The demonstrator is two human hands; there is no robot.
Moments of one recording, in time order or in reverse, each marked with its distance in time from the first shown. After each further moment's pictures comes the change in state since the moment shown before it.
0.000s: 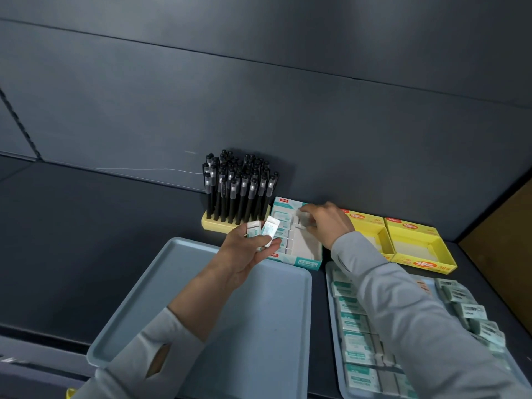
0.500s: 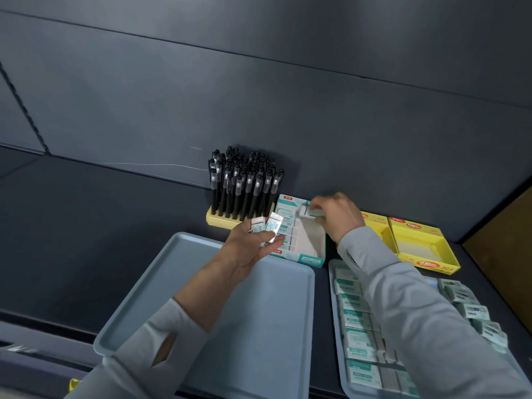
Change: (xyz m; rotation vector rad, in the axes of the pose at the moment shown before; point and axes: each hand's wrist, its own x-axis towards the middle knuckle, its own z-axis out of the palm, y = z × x) left_hand 0.000 0.001 0.000 -0.017 0.018 -0.006; right_hand 0.003 0.008 -0.008 -0.065 0.090 -0.016
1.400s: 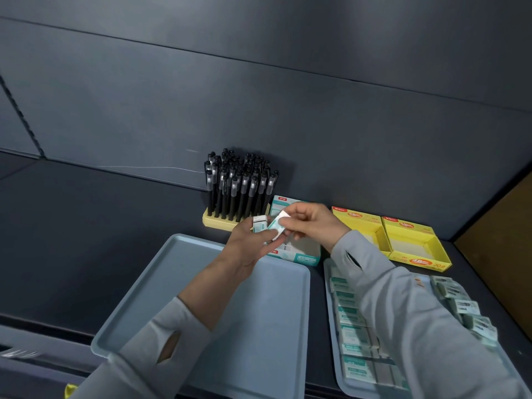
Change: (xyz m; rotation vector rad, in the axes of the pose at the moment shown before) left_hand -0.004 -0.001 0.012 0.073 0.016 0.082; right_hand -0.024 -0.040 -0.016 1.264 -0.323 0.073
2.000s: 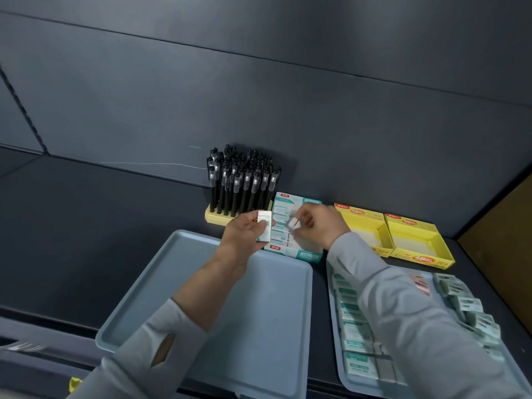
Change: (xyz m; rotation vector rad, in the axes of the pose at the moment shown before) left_hand -0.007 0.004 -0.009 0.123 0.081 0.073; right_hand 0.004 0.013 -0.006 -0.886 0.245 0.016
